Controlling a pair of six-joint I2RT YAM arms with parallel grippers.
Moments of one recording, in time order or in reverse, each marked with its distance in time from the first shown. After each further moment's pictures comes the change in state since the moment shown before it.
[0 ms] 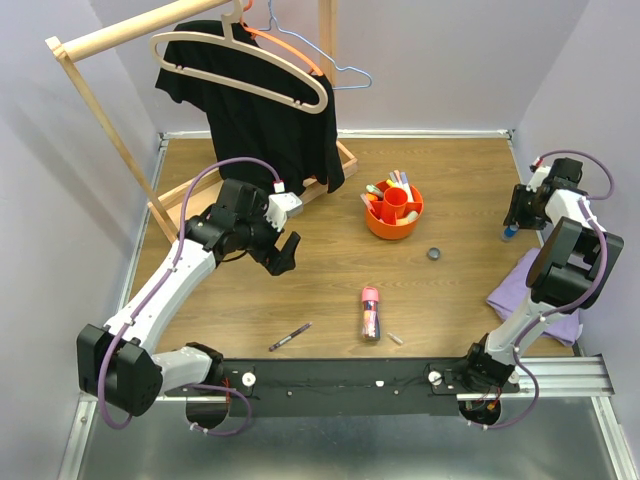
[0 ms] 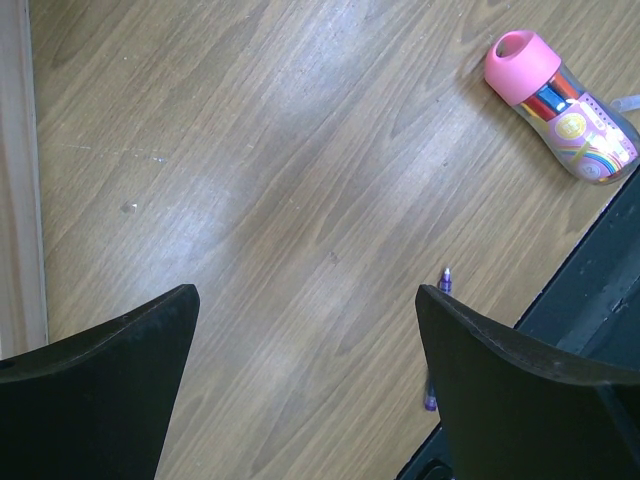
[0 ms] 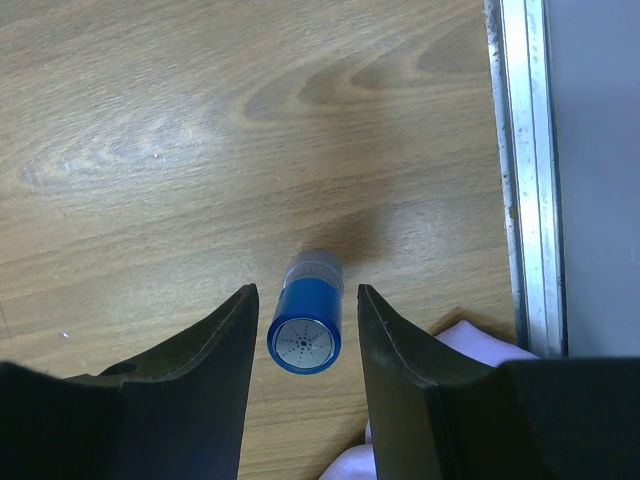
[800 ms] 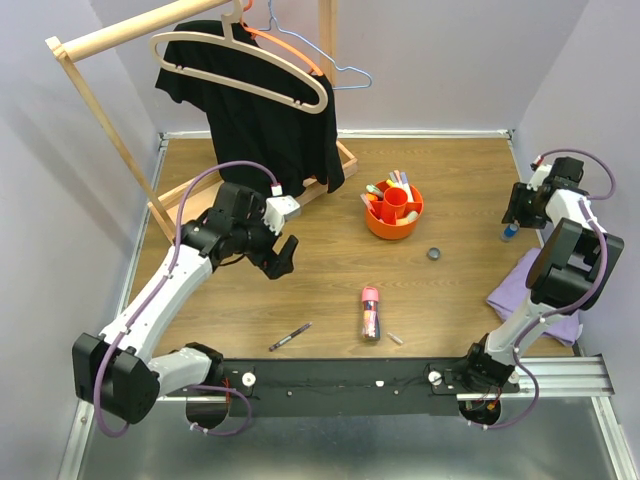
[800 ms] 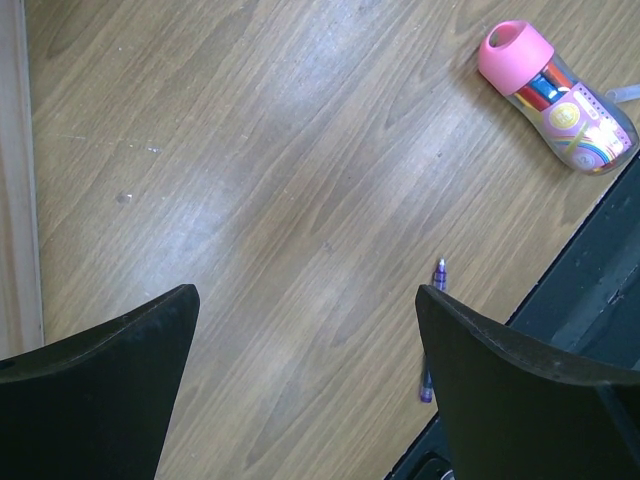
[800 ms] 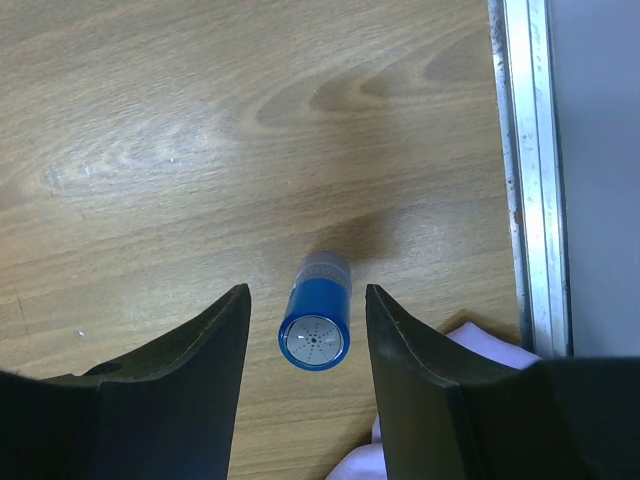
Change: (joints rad) left arm 0.000 -0.048 -0.021 -0.014 0.000 0.001; right arm 0.000 -0.013 0.000 0.002 -0.018 0.010
